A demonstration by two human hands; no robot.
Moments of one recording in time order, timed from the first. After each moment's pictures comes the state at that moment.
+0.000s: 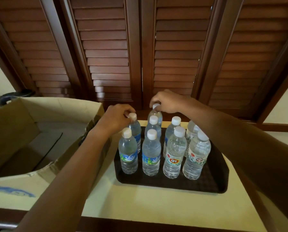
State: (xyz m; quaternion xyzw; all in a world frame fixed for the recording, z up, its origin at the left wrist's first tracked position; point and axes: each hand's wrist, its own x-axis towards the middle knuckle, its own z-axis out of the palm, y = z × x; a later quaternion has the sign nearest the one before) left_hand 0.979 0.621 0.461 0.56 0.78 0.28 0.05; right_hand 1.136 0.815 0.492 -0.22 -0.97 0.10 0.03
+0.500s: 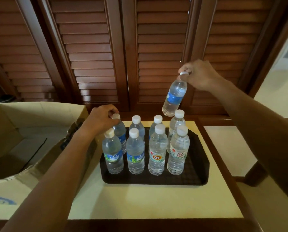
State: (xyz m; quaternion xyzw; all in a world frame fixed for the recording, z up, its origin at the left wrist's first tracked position) left_hand 0.991 0.625 0.459 0.54 0.79 0.28 0.05; right_hand 1.273 0.848 0.569 -0.37 -0.87 0.10 0.29
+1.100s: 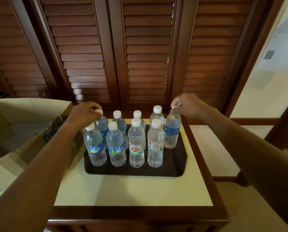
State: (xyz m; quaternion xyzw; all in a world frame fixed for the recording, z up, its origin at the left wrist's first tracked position) left_hand 1.013 0.619 0.462 0.47 0.83 0.31 0.03; right_hand 1.348 0.836 0.490 -0.36 -0.91 0.13 0.14
